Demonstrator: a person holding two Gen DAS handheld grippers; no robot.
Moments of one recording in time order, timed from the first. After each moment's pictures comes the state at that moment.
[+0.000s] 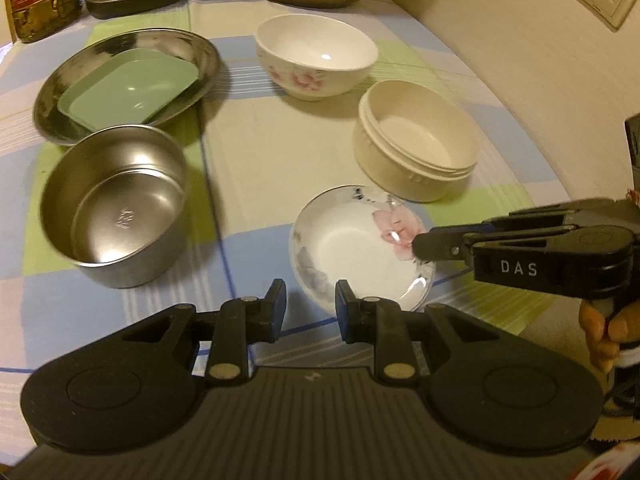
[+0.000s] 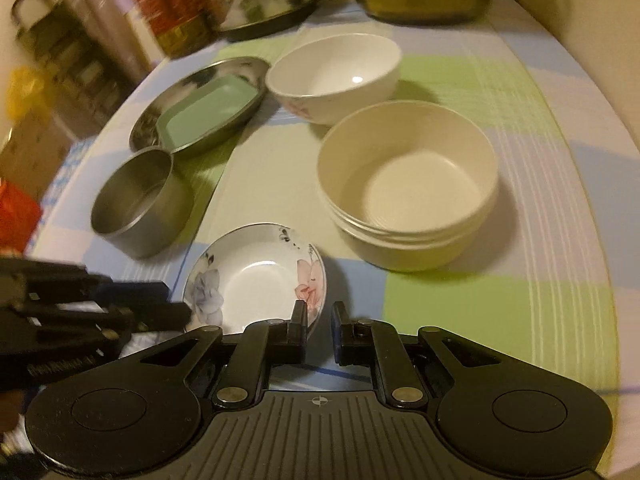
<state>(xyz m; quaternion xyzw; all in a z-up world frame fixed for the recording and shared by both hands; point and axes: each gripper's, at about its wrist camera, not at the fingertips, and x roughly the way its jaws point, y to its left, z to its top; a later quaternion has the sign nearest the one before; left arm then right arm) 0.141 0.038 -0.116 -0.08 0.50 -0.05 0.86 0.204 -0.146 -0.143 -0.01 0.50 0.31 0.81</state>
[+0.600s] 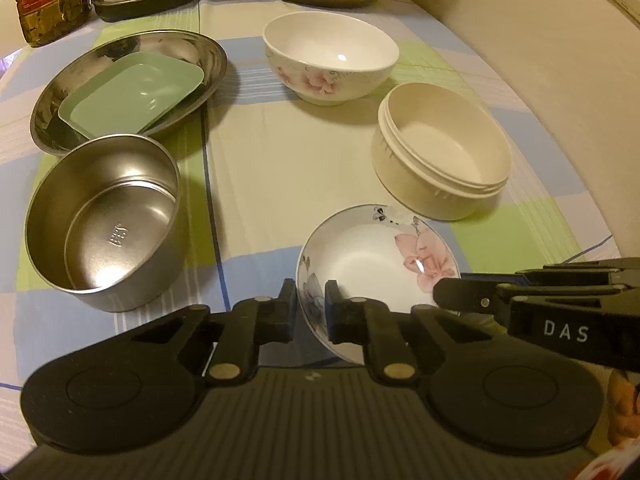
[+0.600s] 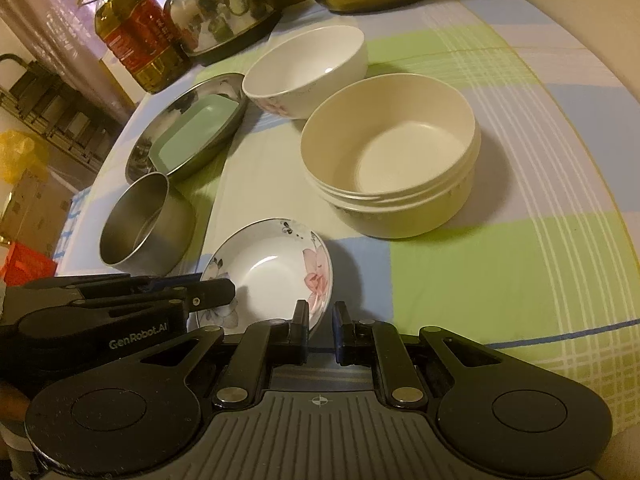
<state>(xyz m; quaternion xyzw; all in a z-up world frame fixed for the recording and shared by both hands) 0.164 0.030 -0.132 -0.07 0.50 -0.01 0.86 0.200 -0.154 -0.150 0.07 0.51 0.29 0.81</state>
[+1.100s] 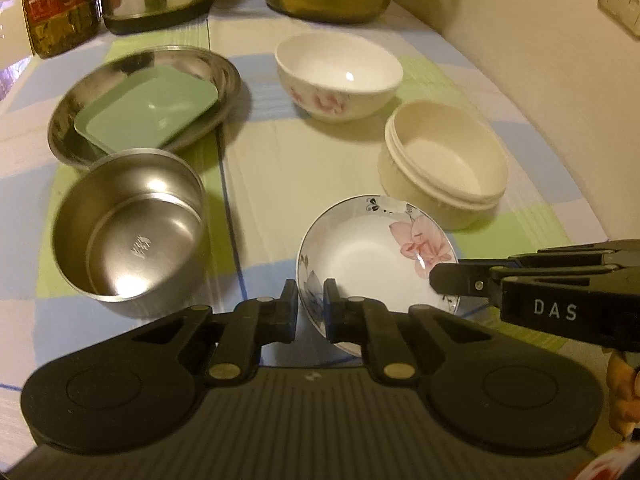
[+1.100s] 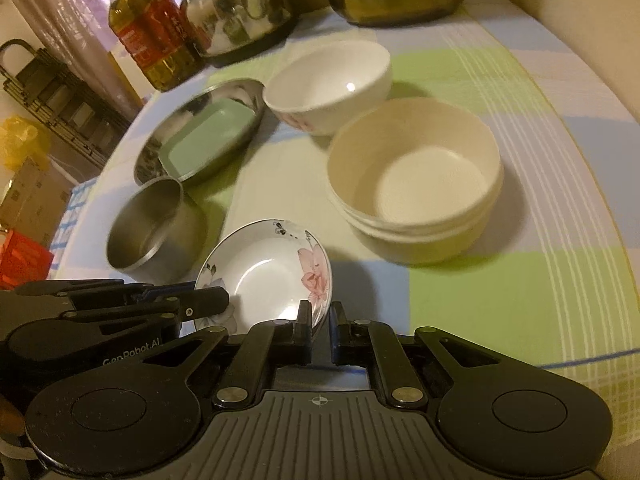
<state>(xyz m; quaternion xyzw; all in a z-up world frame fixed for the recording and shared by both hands) 0.156 0.044 -0.114 -0.07 0.48 -0.01 0.87 0.199 -0.140 -0.135 0.05 0.49 0.30 0.82</state>
